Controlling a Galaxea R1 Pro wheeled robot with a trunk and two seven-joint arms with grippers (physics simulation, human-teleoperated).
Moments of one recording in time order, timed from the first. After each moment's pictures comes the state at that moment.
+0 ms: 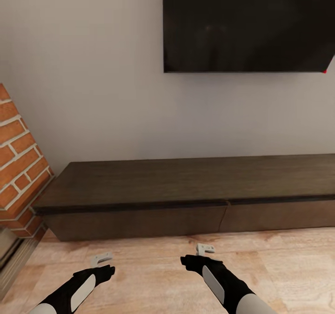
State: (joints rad) left arm -0.52 0.16 -0.47 -0.45 0.77 0.24 0.19; right arm -0.56 0.09 0.37 -0.48 -0.50 0.27 -0.09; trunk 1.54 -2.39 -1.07
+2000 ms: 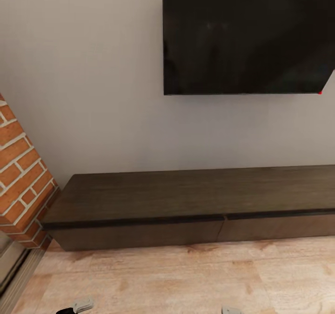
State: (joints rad) left arm -0.49 0.13 -0.49 -0.10 0.74 0.26 0.20; right arm -0.45 0.08 0.37 0.00 -0.51 -0.13 -0.11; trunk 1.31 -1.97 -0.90
